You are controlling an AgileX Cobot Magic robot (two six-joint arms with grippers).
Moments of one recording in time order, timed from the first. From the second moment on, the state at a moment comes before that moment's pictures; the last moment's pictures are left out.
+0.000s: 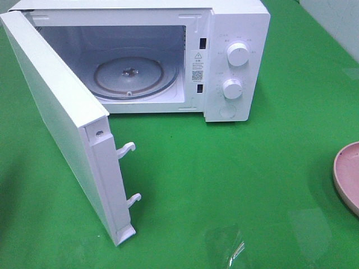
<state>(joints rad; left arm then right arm) 0.06 1.13 -0.20 0.17 -0.72 -0.15 0.03 0.00 -0.49 -0.12 0.97 0.08</state>
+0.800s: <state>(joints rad) -0.20 1.55 -0.30 0.20 -0.92 -0.19 0.03 0.00 -0.49 -0.12 0.97 0.08</state>
